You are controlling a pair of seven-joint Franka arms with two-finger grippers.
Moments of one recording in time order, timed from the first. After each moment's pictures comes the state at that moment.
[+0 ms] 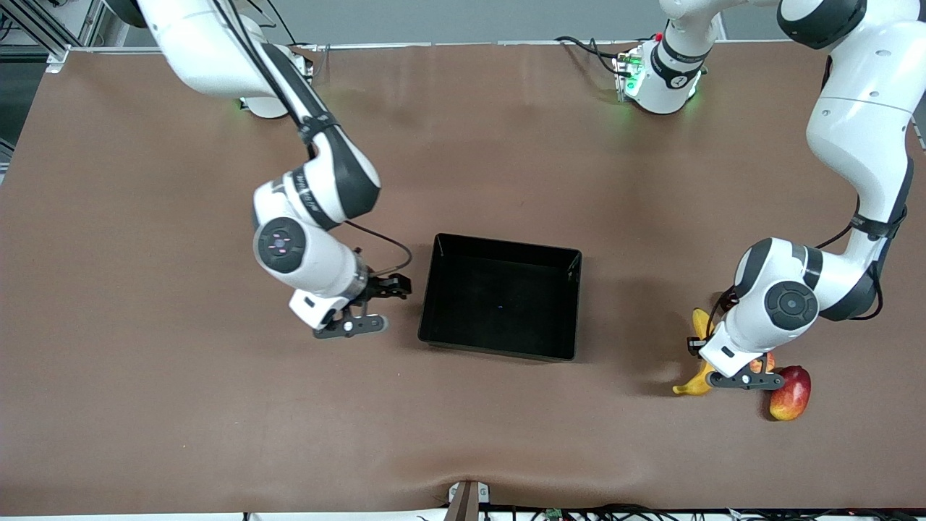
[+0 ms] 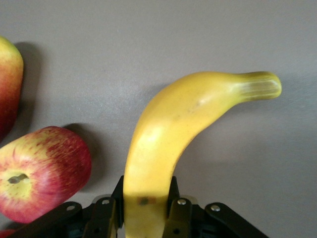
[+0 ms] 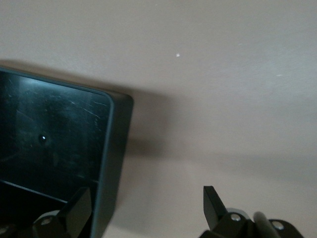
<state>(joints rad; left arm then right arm) 0.36 0.82 -0.50 -1.56 0.66 2.26 -0.36 0.48 0.63 0.03 -1.46 0.19 2.13 0.33</state>
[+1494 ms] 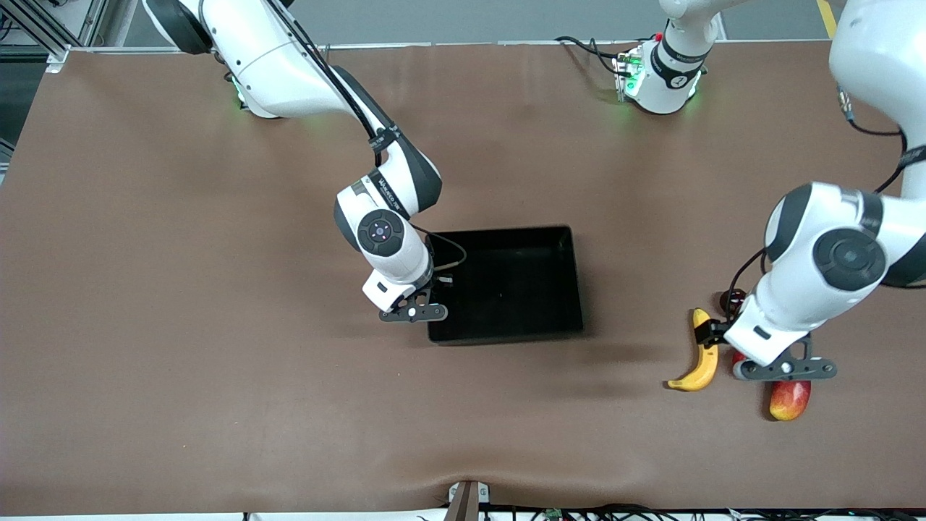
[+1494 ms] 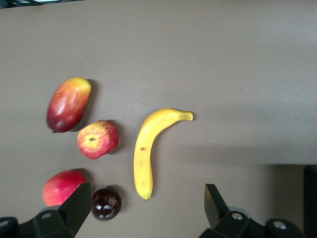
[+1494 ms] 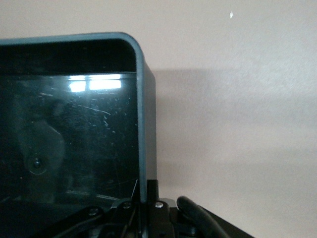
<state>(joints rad) 0.36 0.55 -0.64 -1.46 0.52 1.95 -0.38 0.60 0.75 0.01 -1.43 0.11 2.25 0.53</state>
